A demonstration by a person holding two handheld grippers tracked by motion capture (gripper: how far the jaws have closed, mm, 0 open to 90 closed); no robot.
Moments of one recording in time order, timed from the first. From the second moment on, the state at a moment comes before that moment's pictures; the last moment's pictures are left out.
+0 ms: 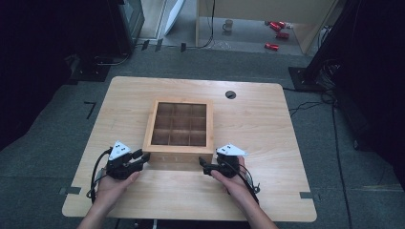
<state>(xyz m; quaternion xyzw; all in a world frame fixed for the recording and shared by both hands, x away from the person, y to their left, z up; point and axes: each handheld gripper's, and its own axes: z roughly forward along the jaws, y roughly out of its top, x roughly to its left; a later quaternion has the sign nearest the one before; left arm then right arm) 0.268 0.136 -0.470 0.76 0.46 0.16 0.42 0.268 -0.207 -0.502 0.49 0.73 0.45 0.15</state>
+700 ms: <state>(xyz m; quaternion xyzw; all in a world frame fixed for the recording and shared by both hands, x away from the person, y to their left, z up) 0.261 0.137 -0.476 0.76 0.45 0.16 0.44 0.262 -0.207 -0.486 0.45 0.73 0.48 0.19</state>
